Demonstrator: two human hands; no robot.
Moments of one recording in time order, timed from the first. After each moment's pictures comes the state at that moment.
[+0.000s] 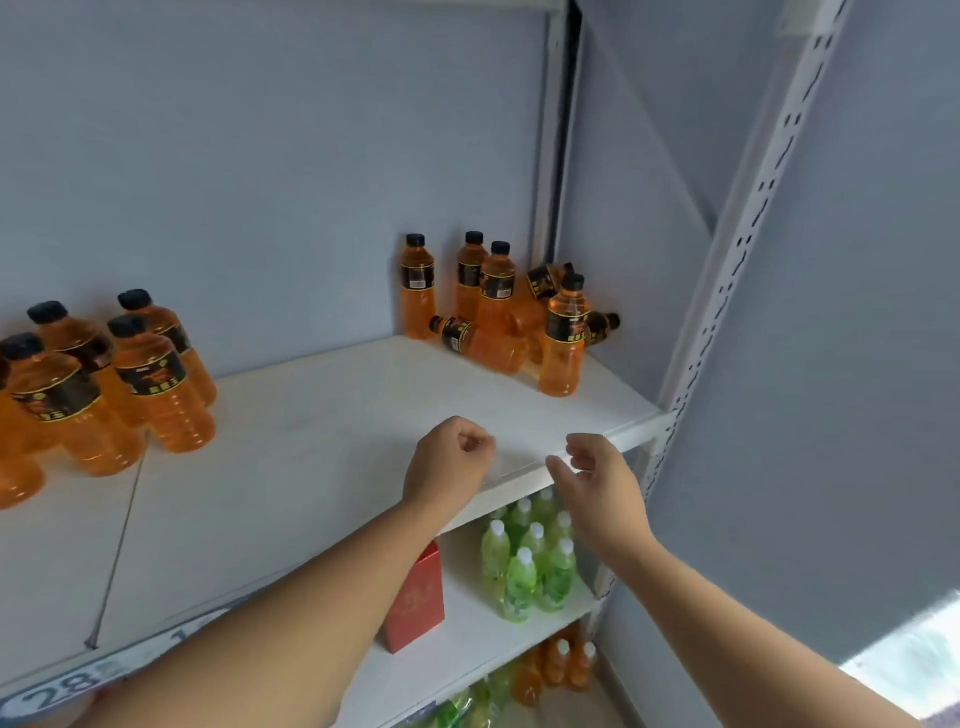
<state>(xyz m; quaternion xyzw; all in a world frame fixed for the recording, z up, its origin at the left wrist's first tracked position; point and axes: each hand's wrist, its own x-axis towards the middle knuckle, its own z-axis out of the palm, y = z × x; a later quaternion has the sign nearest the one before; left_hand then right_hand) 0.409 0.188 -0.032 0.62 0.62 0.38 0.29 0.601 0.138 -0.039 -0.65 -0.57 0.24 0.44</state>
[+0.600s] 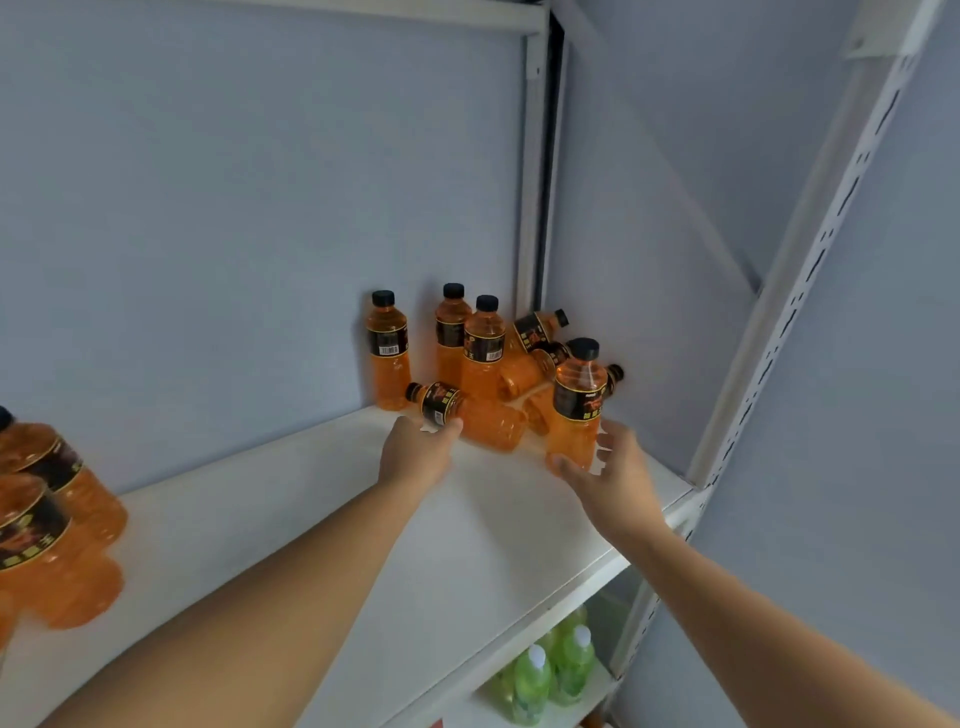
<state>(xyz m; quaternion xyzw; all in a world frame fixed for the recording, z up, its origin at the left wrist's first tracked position) 0.392 0.377 -0.011 0.51 0.67 0.38 0.39 0.613 0.287 -0.020 -0.69 -0.50 0.24 0.46</state>
